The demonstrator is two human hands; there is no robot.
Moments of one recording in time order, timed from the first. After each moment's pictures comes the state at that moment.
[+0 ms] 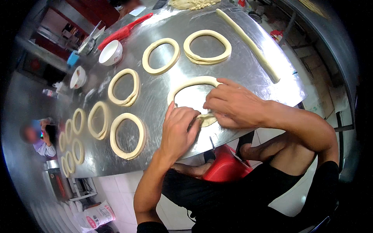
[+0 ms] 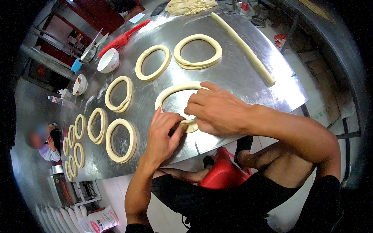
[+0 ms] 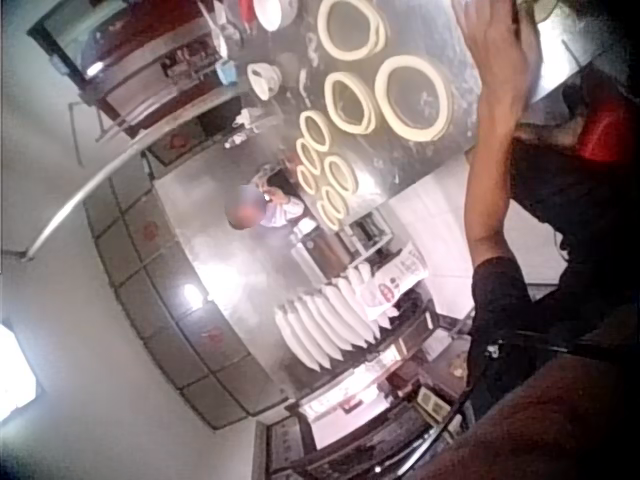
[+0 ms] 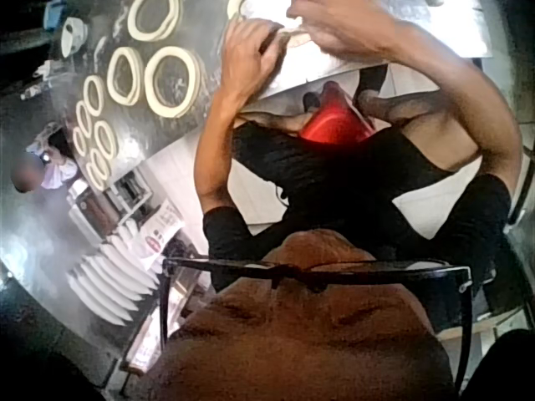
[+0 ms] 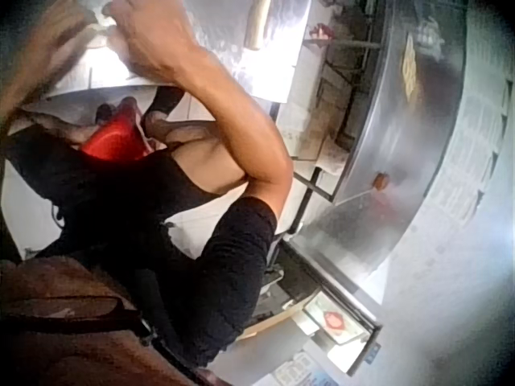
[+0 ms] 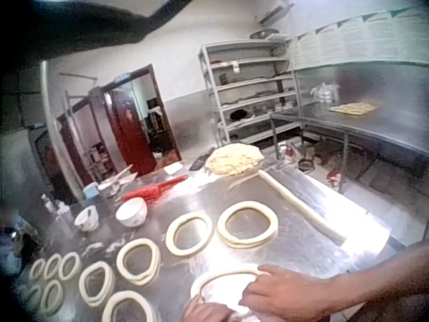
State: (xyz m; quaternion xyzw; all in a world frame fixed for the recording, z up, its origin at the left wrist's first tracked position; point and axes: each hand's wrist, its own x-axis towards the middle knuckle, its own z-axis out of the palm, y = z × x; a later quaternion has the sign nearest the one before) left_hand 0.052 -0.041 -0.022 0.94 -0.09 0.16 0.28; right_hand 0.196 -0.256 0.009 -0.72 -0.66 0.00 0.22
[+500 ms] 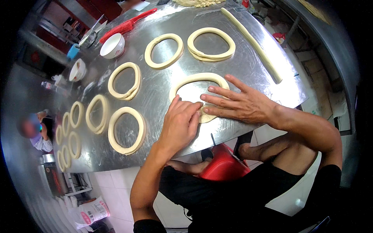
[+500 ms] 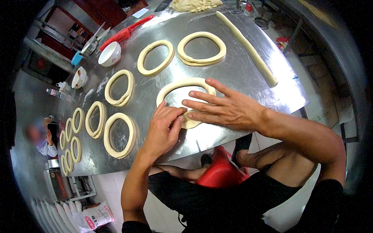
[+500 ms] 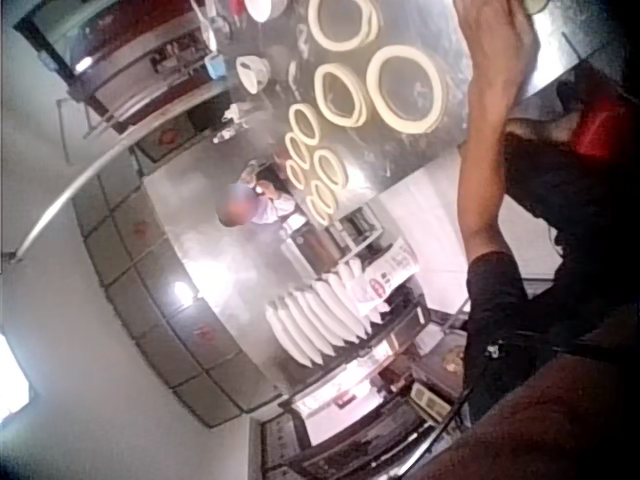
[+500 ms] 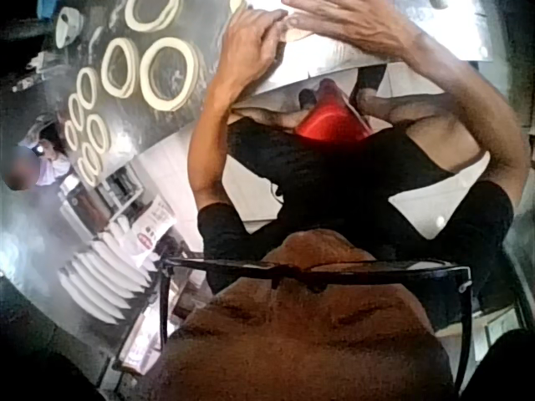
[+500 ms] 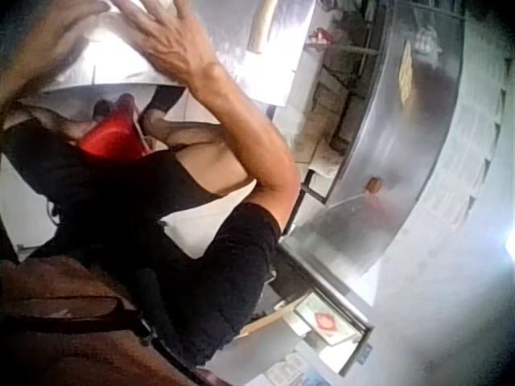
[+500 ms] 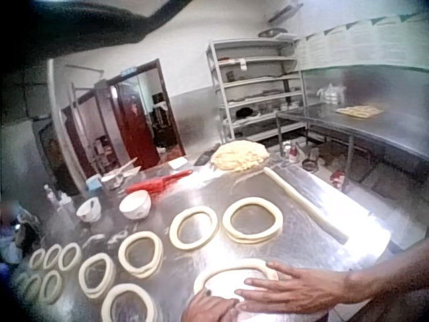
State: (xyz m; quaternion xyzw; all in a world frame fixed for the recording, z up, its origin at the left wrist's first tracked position) left_hand 0.057 -0.037 -0.021 0.94 -0.08 0.12 0.31; right_hand 0.201 -0.277 -0.014 -0.69 -0.70 -0.15 -0.12
